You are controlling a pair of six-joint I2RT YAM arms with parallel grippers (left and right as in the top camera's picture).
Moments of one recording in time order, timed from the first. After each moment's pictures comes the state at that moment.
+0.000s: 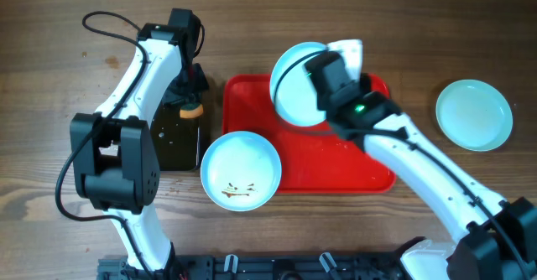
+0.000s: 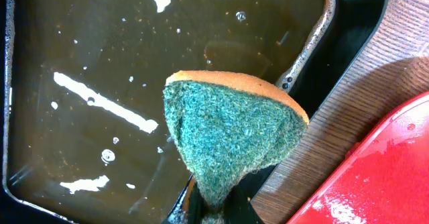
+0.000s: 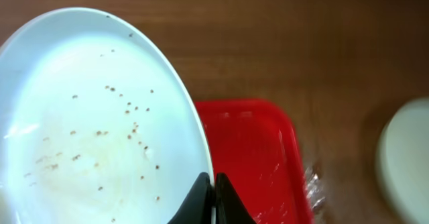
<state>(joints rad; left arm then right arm) -0.16 2.01 1.58 -1.13 -0.13 -0.56 0.50 1.53 1.14 -0.59 0.51 0.43</state>
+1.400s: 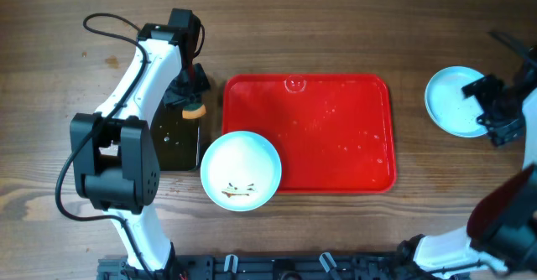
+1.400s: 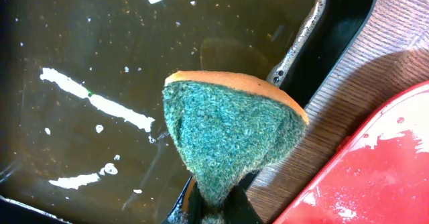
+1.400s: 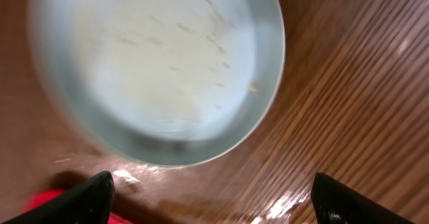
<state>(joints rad) -0.16 2.01 1.58 -1.13 -0.10 -0.57 -0.52 1.69 1.36 -1.00 -0.03 0.60</state>
